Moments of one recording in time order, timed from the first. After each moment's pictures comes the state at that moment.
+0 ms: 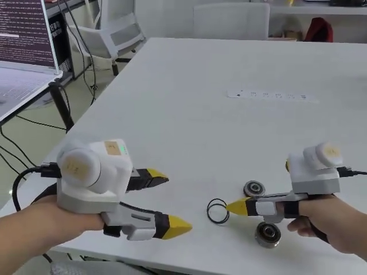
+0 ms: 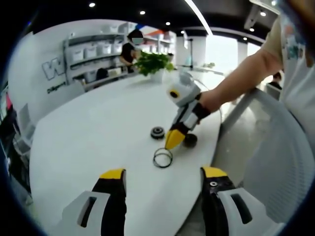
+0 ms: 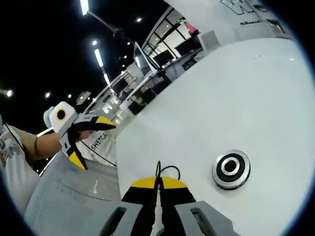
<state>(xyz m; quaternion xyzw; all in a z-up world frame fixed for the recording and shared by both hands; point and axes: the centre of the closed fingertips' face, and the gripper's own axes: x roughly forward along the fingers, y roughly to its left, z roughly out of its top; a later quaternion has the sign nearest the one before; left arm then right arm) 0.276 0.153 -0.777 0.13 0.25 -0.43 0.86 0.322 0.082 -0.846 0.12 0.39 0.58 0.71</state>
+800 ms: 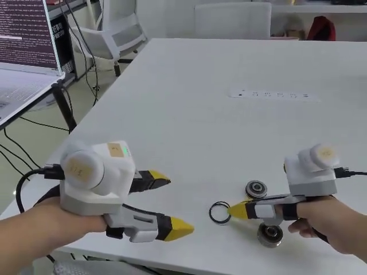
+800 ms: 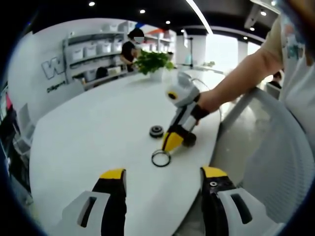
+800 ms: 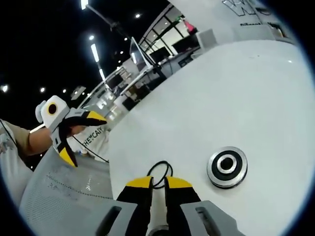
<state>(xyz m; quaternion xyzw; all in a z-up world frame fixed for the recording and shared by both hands) 0.273 0.152 -0.779 0.13 0.26 -0.43 0.86 0.324 0.082 -0.857 0.09 0.40 0.56 0.72</state>
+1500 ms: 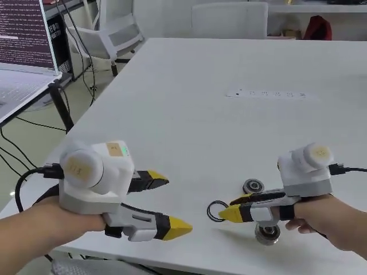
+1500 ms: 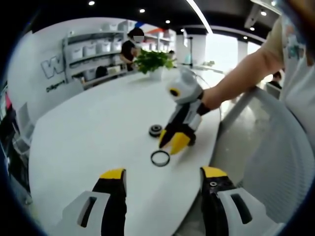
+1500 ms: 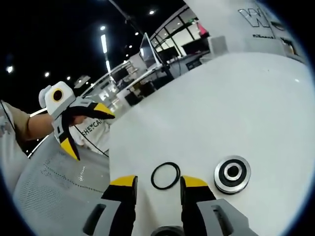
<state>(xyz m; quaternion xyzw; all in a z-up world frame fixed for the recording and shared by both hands) 0.273 0.151 -0.781 0.13 0.26 -0.43 0.85 0.317 0.085 -0.850 0.04 0.37 0.59 0.72</state>
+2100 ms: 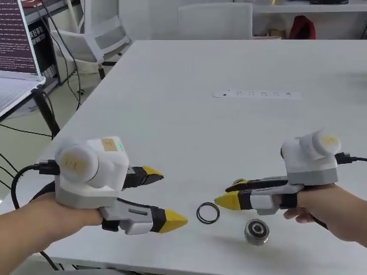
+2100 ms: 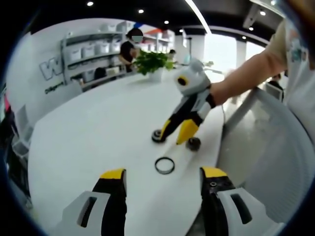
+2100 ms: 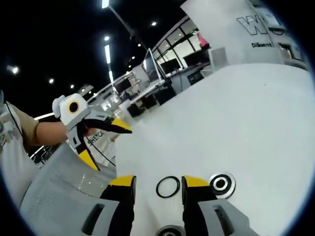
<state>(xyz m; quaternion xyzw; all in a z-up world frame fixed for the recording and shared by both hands) 0.295 0.141 -0.778 0.13 0.26 -0.44 0.85 0.330 0.071 -0.809 0.07 0.33 0.59 0.74</state>
